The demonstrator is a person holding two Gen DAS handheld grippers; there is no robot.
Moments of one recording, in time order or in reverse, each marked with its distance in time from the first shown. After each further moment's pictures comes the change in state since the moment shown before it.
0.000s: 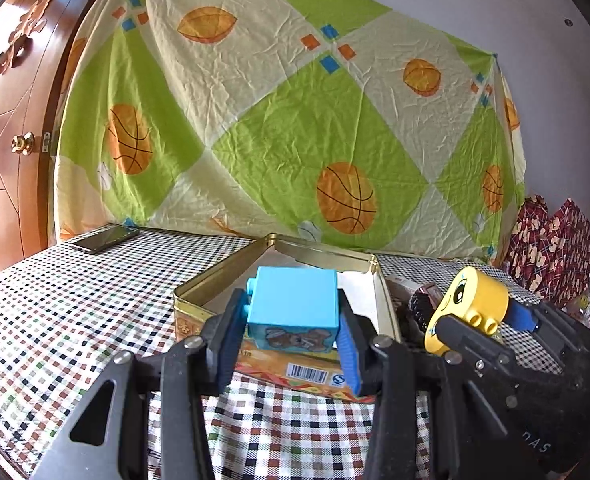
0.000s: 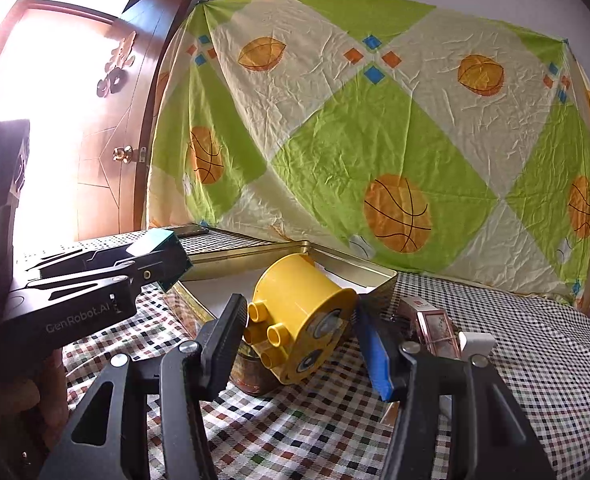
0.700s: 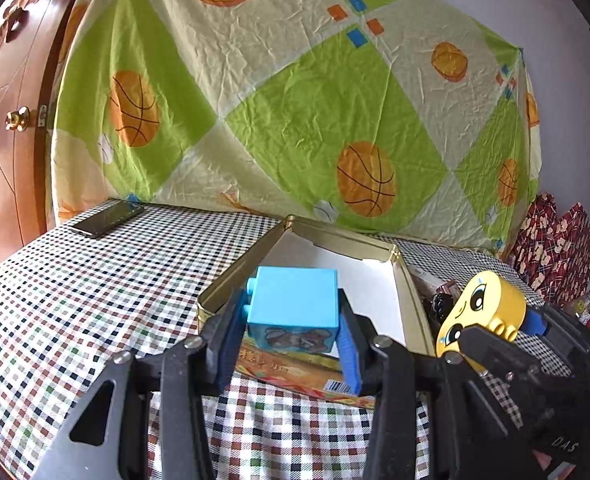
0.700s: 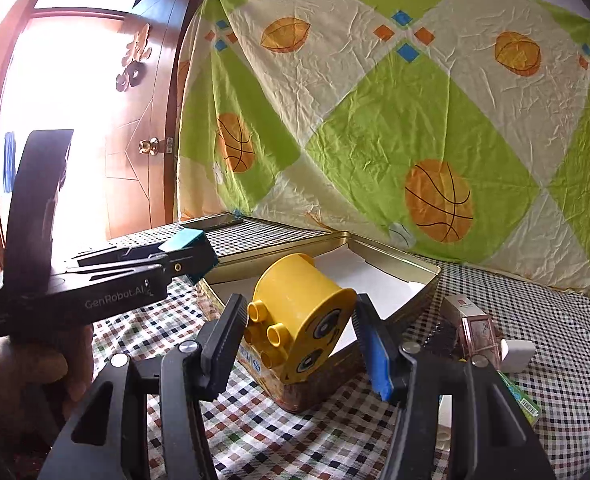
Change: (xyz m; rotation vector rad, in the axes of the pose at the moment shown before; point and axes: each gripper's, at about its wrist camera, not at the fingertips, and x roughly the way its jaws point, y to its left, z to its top) left arm 0.033 0.031 0.028 -0.043 0.145 -0.008; right arm 0.030 -0.005 0.033 0.056 0.102 0.152
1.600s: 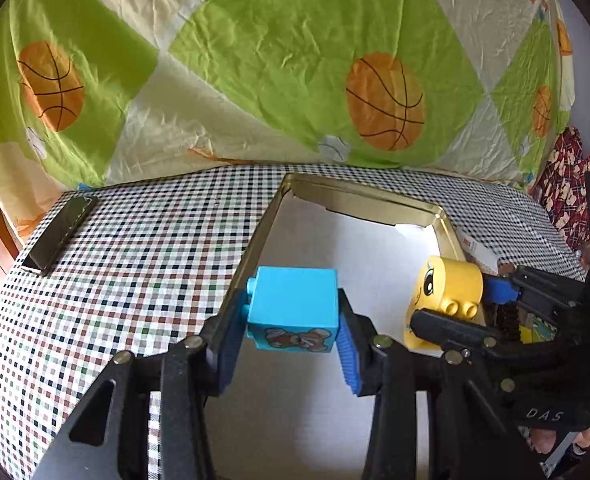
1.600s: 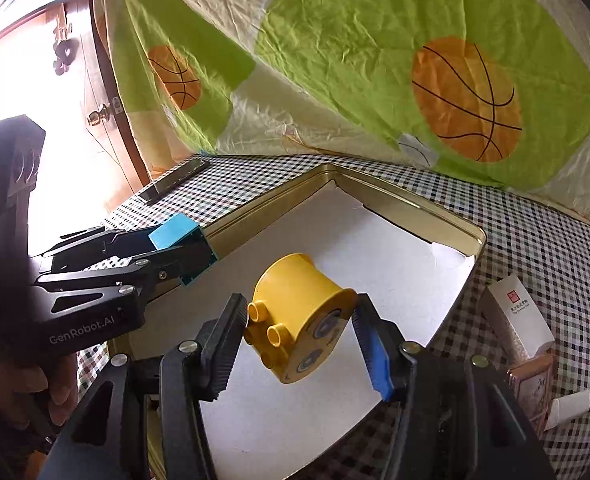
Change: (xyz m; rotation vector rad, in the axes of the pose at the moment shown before) left arm 0.135 -0.015 0.062 0.138 0.362 0.037; right arm 0.158 -0.075 0.033 0.177 0.391 0.081
